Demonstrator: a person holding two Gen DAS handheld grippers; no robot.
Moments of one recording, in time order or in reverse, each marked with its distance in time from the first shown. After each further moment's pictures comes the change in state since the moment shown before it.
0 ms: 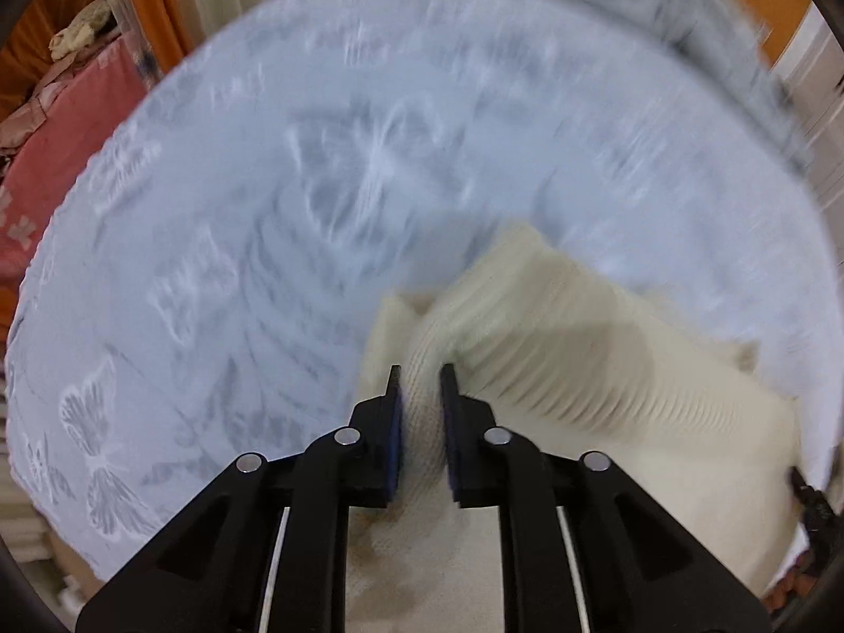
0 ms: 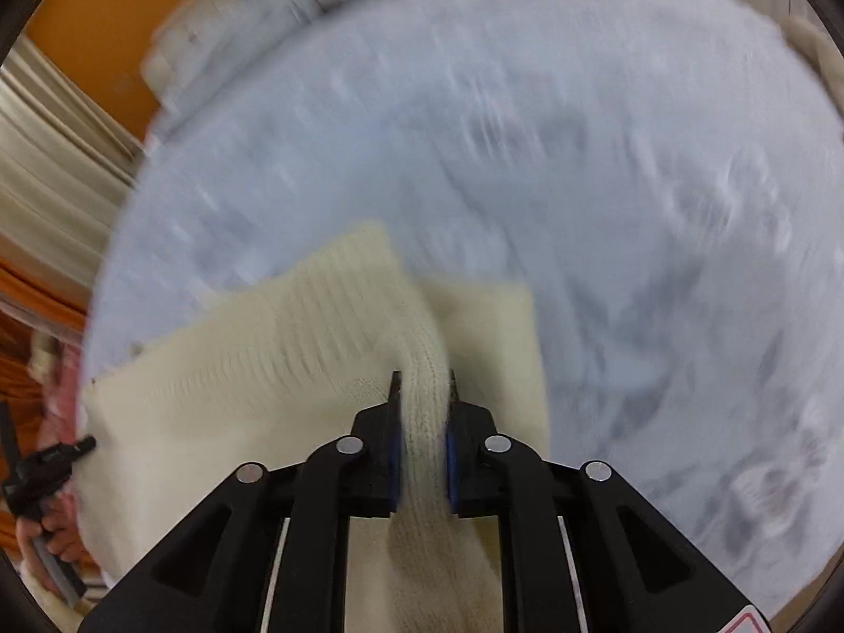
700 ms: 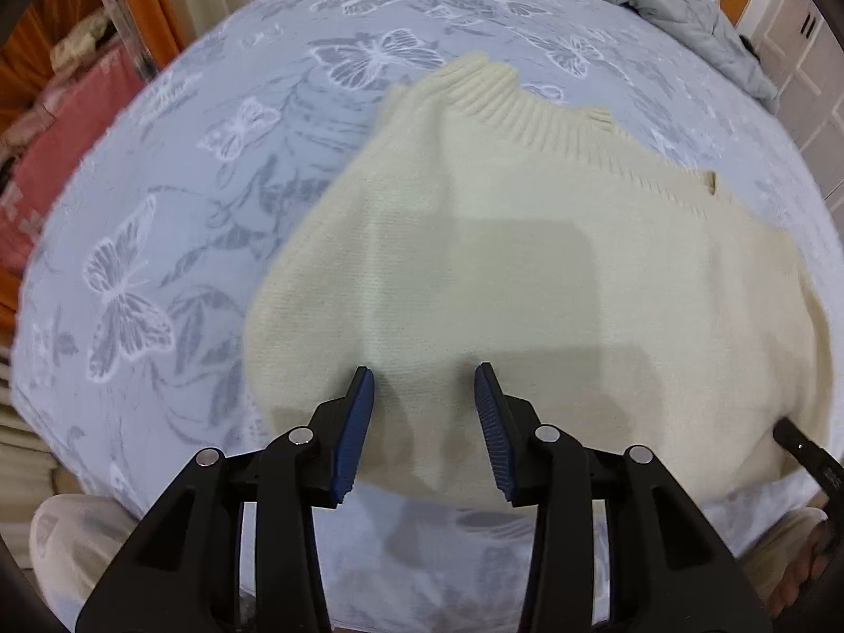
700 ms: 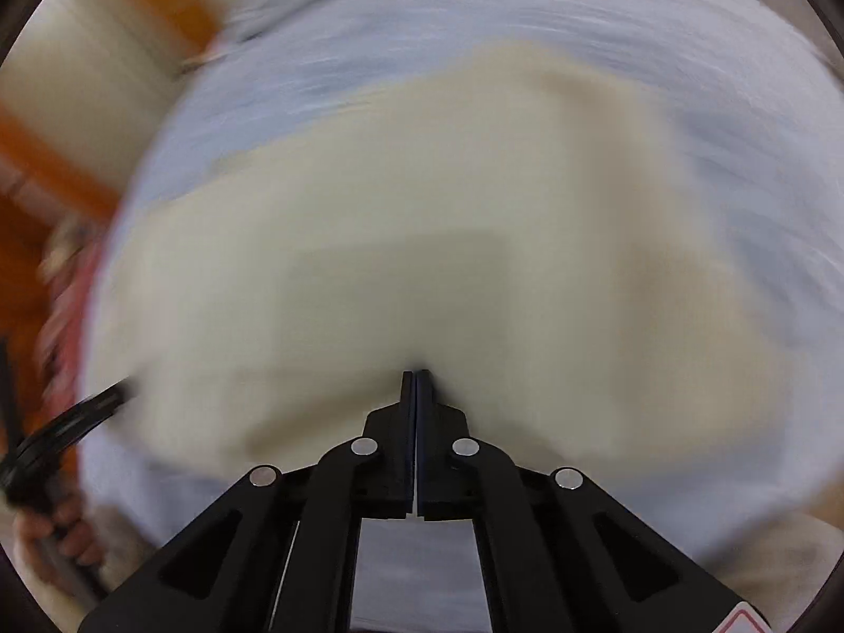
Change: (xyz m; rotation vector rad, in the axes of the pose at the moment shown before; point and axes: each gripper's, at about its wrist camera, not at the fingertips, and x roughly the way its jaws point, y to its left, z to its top) left arm -0.045 0.022 -0.140 0.078 -0.021 -0.060; right arm -0.042 0.043 -0.126 -0.117 0.080 -0.004
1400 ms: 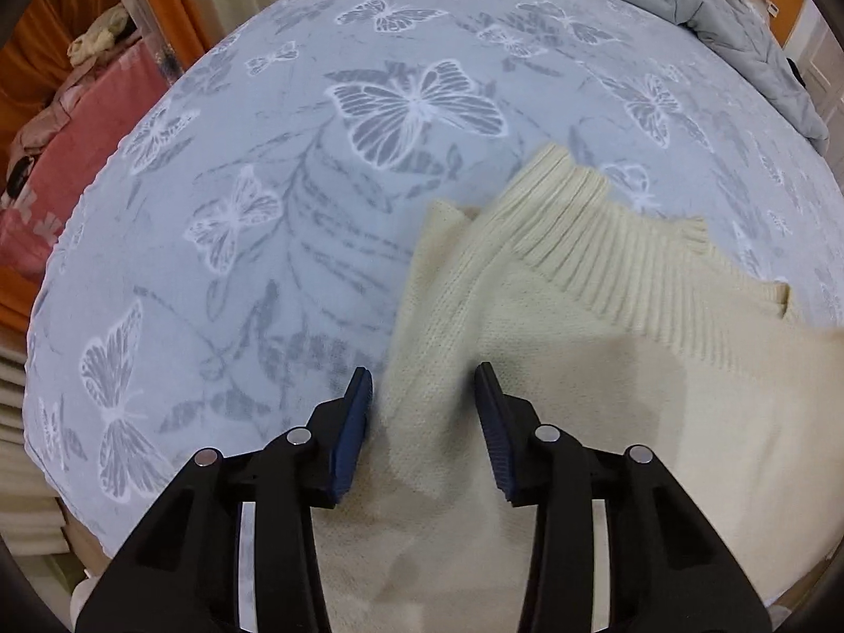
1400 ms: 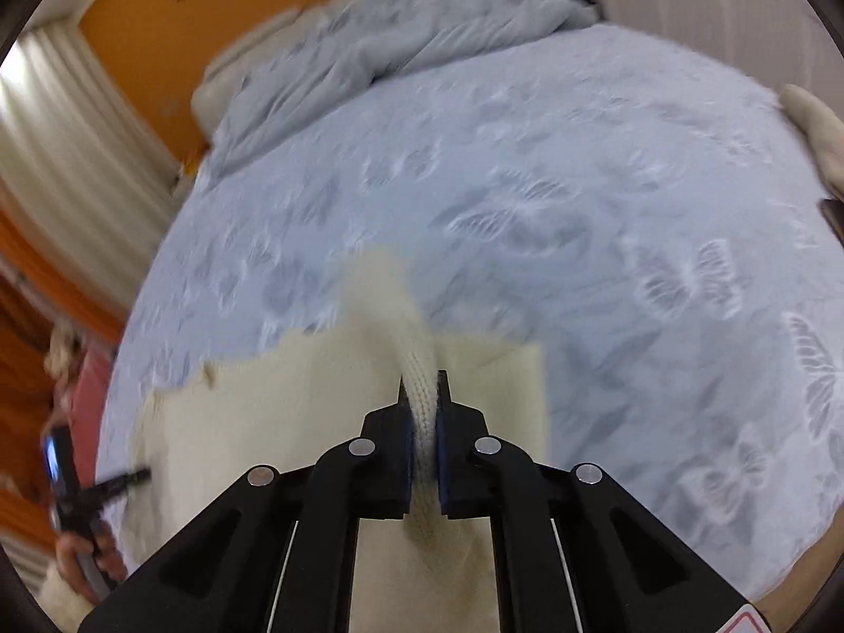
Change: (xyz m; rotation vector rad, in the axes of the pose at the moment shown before) left arm 0.046 0.002 0.098 -0.052 0.002 0.126; right arm -0.059 -0.046 0.110 0.055 -0.281 0.022
